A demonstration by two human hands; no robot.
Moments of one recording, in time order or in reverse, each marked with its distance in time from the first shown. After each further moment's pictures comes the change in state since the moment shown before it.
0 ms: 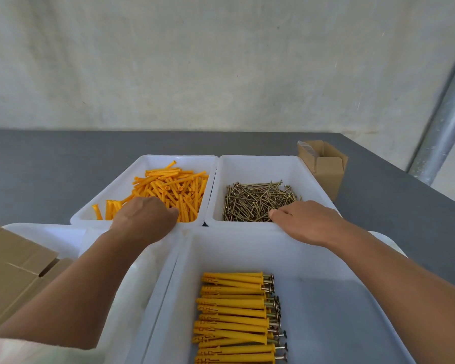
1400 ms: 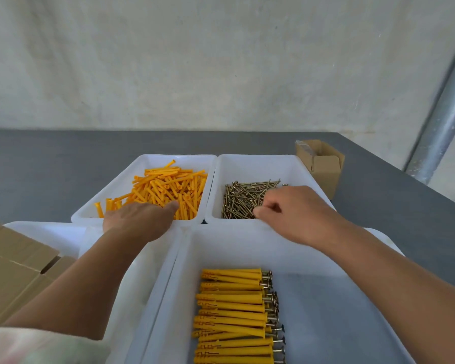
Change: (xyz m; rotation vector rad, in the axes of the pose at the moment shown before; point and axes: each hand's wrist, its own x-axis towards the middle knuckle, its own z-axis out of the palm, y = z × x) left_hand -0.005 -0.006 0.003 0.066 -0.107 -0.181; right_hand -0.033 -0.042 -0.024 0.061 0.223 -0.161
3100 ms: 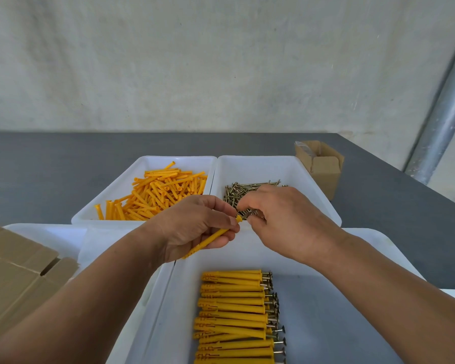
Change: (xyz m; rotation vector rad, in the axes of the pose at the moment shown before) left_hand -0.072 0.054 -0.040 -1.332 -0.729 0.297; right_hand -0.014 -0.024 0.001 -0.029 0.110 -0.206
